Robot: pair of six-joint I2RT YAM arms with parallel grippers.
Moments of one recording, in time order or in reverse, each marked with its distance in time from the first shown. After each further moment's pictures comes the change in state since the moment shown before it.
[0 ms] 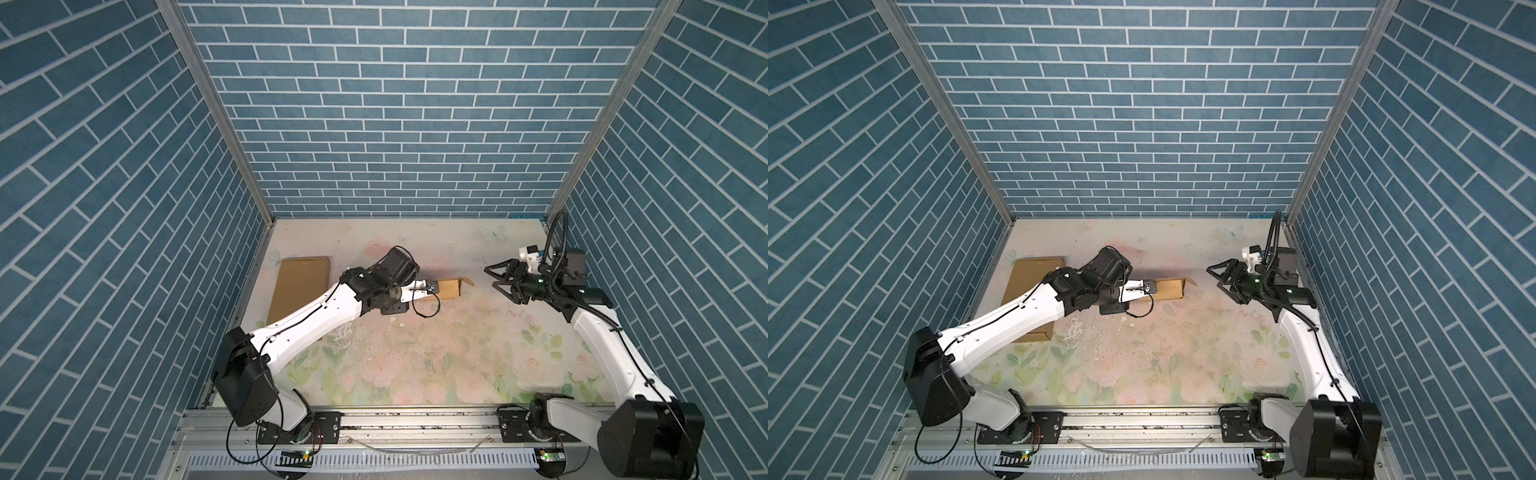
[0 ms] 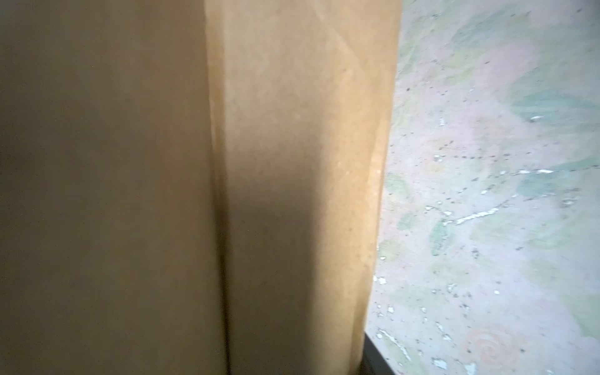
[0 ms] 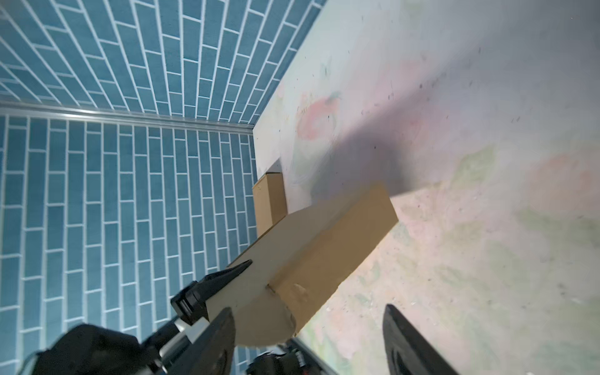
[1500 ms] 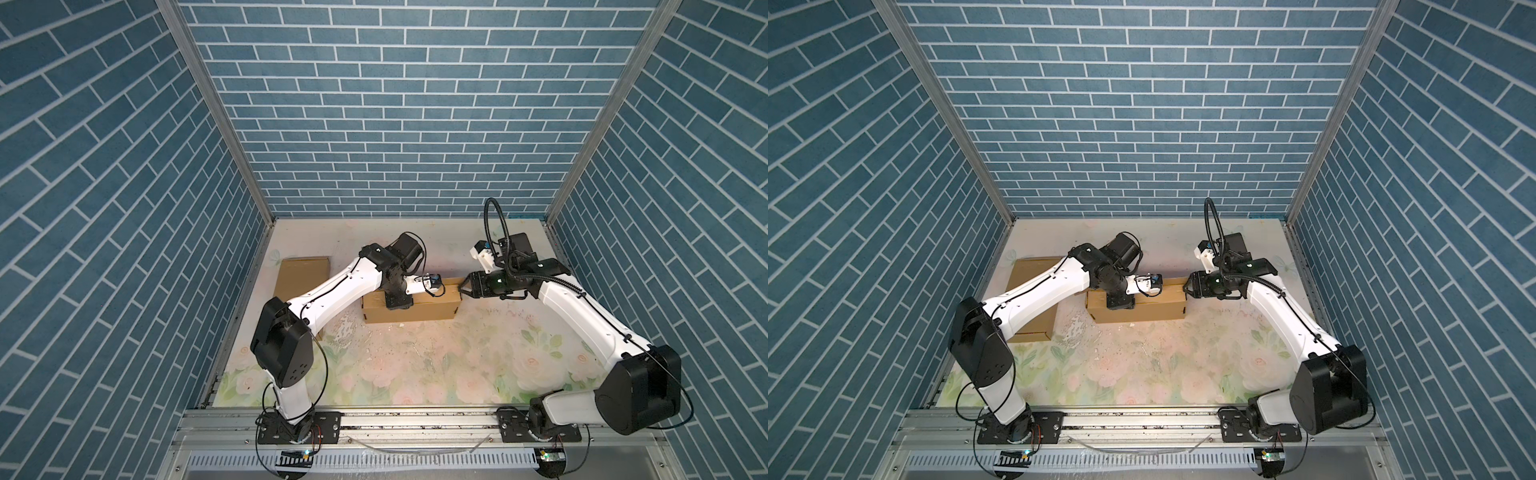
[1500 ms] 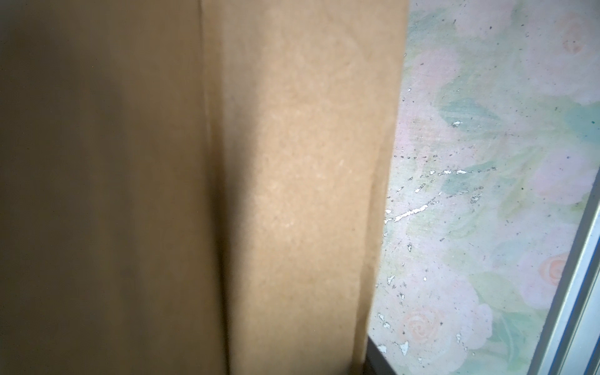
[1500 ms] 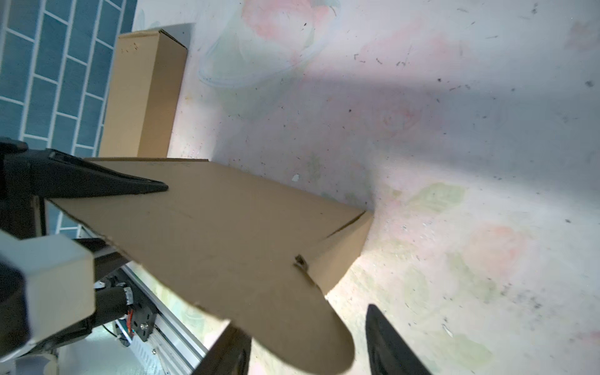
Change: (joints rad) left arm 0.073 0.242 0.229 -0.222 0.183 -0.014; right arm 0.335 0.291 0.277 -0.333 0.388 -0.569
